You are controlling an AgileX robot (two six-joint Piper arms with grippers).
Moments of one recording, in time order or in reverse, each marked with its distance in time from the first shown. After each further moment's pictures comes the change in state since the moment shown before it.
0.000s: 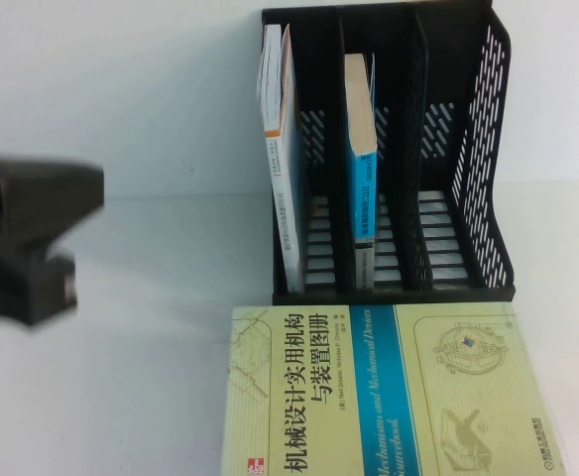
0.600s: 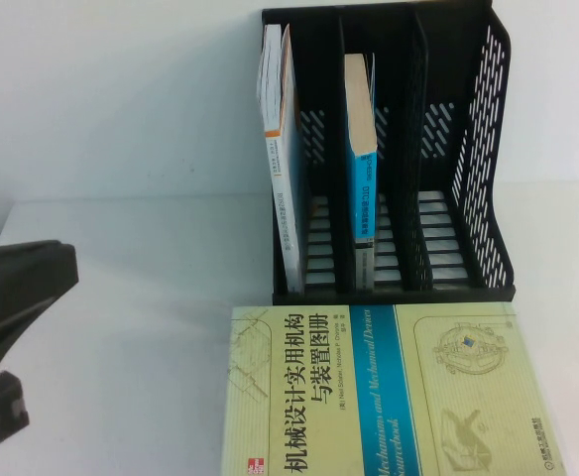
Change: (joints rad) right arm 0.000 -0.010 0.008 0.000 0.037 0.004; left arm 0.000 -0.191 0.241 -0.065 -0.136 0.006
